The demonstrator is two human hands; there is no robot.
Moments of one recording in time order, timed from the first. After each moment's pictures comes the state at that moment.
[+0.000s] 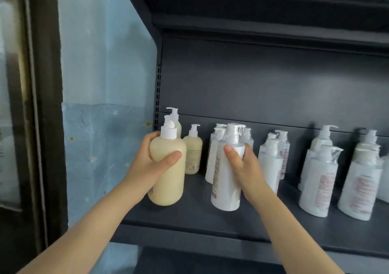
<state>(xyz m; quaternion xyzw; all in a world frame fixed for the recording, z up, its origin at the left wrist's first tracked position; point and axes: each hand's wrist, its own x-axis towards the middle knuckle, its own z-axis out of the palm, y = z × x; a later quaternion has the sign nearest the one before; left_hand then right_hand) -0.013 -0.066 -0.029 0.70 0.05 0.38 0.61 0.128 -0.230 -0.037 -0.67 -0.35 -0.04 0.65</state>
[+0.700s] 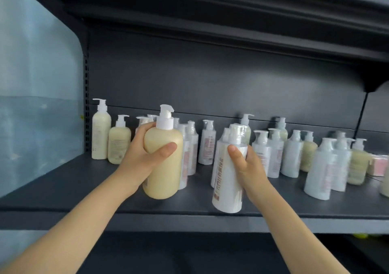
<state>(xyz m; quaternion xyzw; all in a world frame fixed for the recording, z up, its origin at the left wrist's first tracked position) 0.049 -0.254 -0.021 0.70 -0.03 0.34 0.63 0.176 -0.451 -0.046 -0.69 -0.32 -0.08 0.65</state>
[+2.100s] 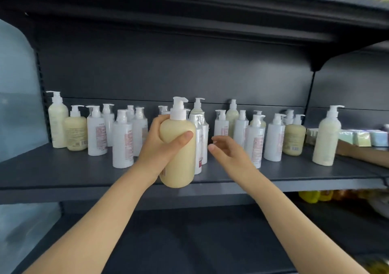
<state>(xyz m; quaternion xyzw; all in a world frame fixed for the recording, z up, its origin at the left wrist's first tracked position) 0.075 -0.458 -0.017 0.70 -0.04 0.33 0.63 0.151 -0.621 -0.035 -0.78 -0.31 -0.06 0.54</state>
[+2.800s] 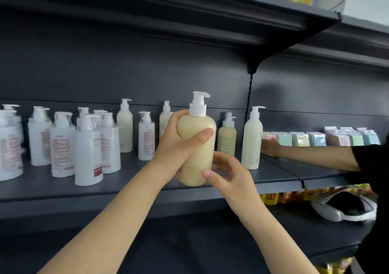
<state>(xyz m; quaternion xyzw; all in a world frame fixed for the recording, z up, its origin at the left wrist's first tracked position) 0.199 -0.709 -0.007 0.70 -0.12 0.28 0.65 0.214 -0.852 -0.062 -0.73 -0.29 -0.10 0.61</state>
